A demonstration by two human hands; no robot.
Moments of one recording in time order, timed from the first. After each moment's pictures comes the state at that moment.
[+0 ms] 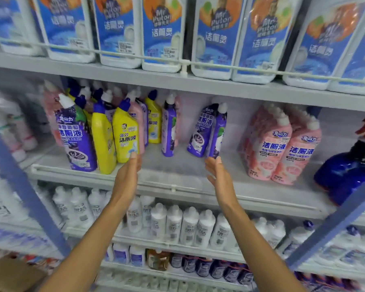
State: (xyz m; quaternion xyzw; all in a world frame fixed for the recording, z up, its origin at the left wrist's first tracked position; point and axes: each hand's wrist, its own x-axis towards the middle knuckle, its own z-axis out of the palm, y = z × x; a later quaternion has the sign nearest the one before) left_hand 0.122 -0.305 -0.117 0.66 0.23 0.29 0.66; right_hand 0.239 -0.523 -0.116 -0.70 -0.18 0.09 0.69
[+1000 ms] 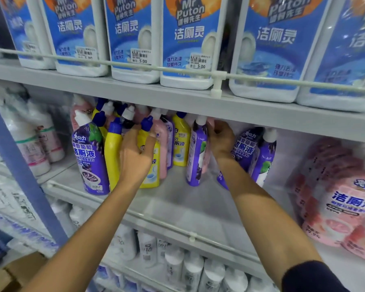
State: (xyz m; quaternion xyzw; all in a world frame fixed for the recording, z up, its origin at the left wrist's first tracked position) left_hand 0.219 -0.214 -0.061 0.73 0.25 0.53 0.36; right_hand 0.443 -0.314 -0.053 -0.75 -0.21 -0.06 0.62
